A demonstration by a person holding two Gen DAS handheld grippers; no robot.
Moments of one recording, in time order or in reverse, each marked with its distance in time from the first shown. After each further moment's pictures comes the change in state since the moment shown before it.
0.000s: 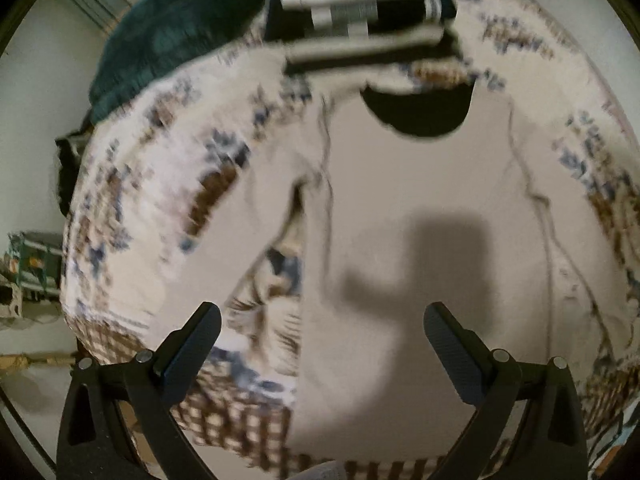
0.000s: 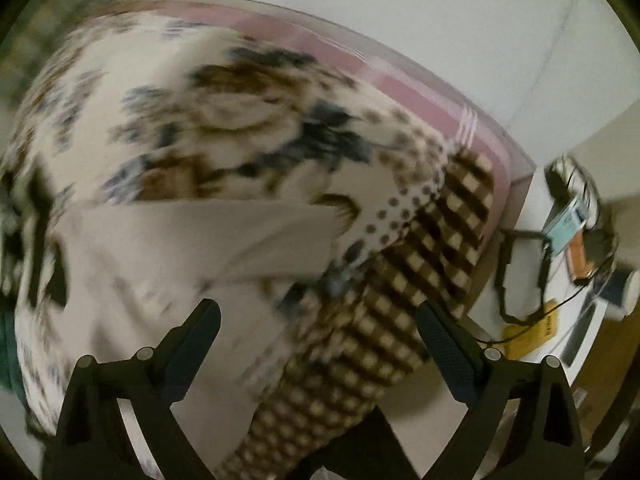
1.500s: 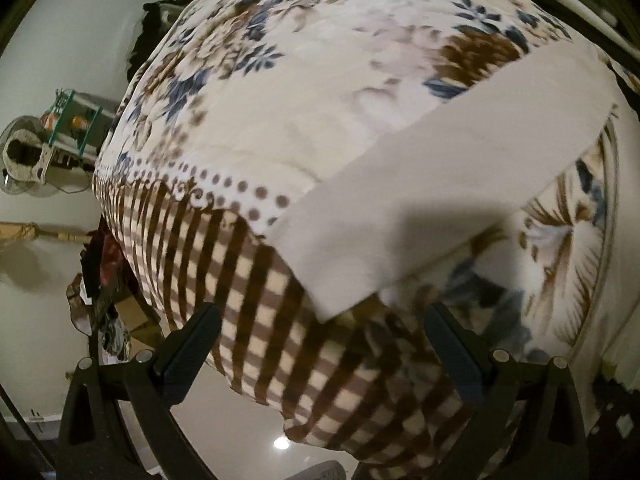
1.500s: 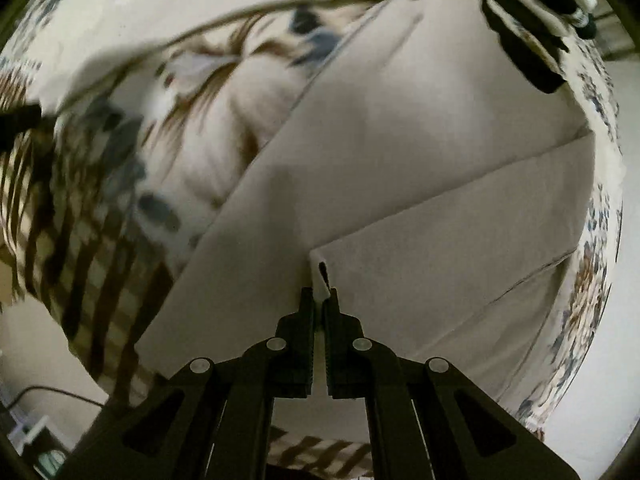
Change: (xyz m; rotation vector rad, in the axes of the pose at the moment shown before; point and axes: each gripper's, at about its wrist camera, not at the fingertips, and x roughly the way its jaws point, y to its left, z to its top) left arm 0.117 0.232 -0.122 -0.356 0.177 0.163; right arm 0.147 0.277 -0.464 -1.595 0.030 -0.171
